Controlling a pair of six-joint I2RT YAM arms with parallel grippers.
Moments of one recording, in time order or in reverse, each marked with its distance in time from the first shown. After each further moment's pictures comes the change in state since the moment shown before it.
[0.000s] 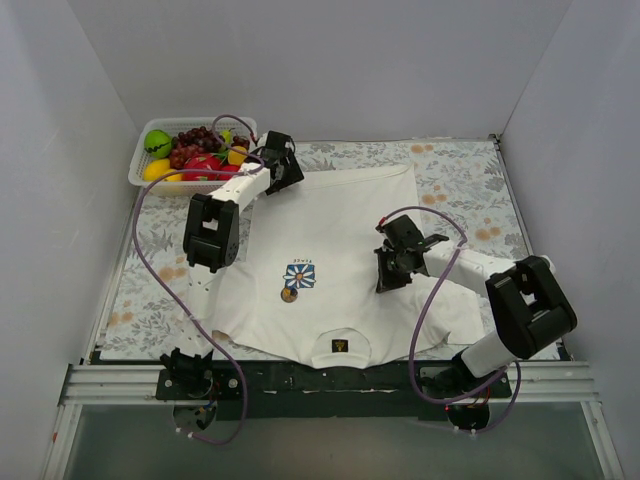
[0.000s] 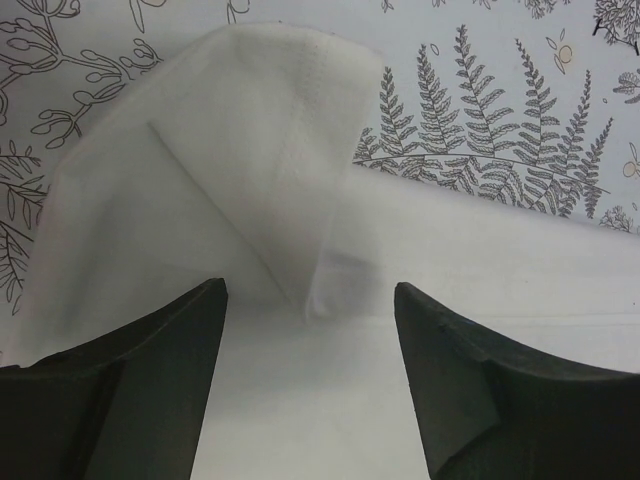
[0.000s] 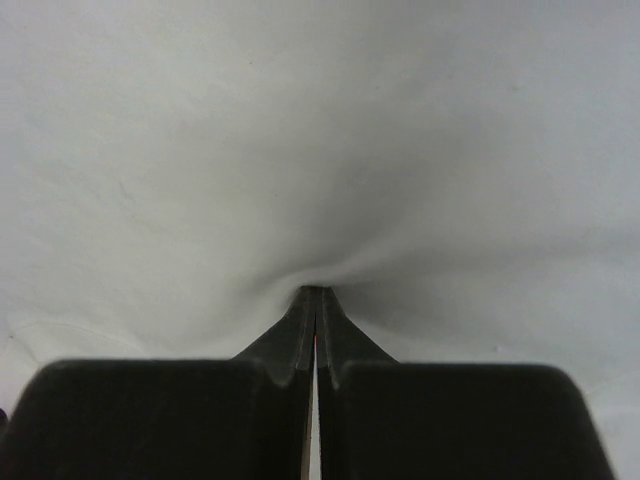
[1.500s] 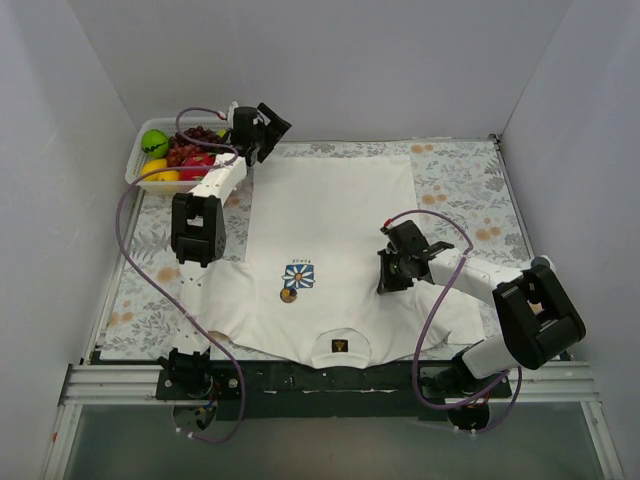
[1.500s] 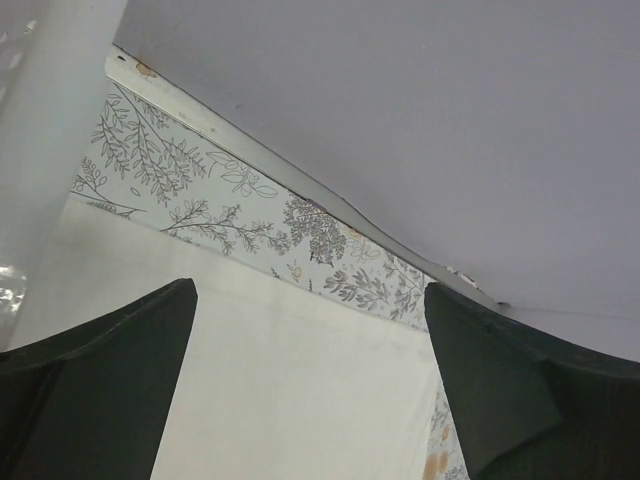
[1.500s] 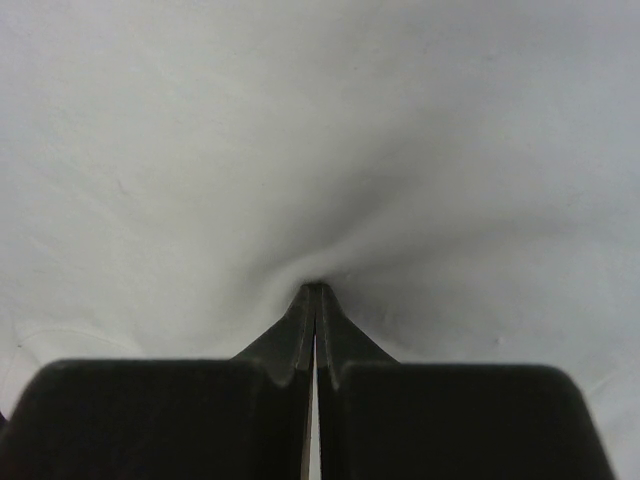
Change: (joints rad) left arm 0.133 0.030 0.116 0.351 0.213 -0.302; right arm 0.000 -0.057 -0.069 0.055 0.017 0.044
